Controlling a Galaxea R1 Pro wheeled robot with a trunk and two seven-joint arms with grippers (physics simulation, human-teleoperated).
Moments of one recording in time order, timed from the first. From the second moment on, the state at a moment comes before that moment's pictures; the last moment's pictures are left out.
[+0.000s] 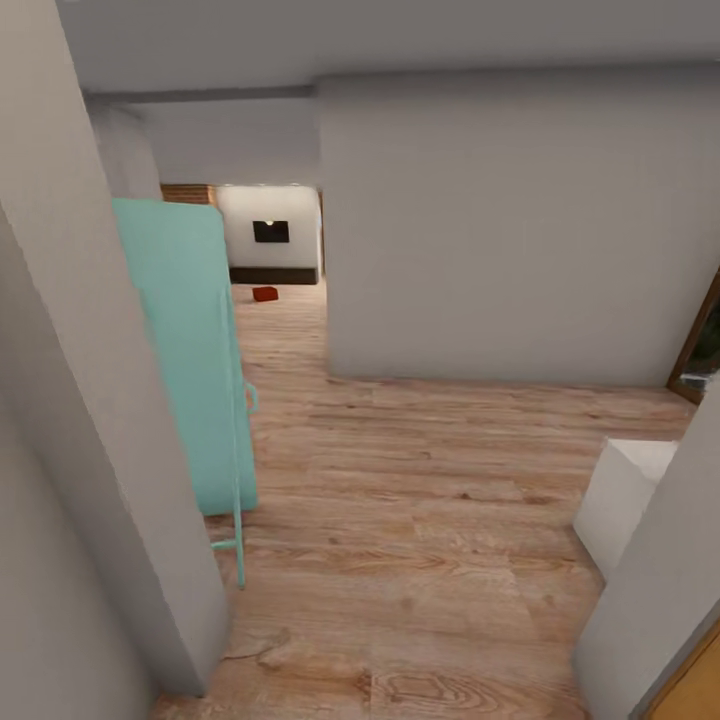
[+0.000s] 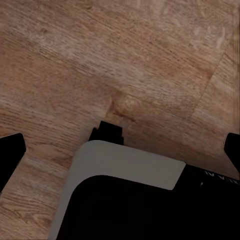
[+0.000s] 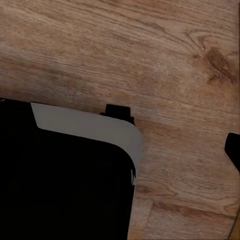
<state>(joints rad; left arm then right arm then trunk) -0.25 0.05 -0.04 0.00 0.38 -0.03 0.00 -0.16 -0.05 0.06 0.03 0.08 -0.18 0.05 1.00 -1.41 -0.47</state>
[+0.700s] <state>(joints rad) -0.25 0.05 -0.04 0.00 0.38 -0.03 0.00 -0.16 -0.05 0.06 0.03 0.08 -0.18 0.05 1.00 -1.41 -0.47</state>
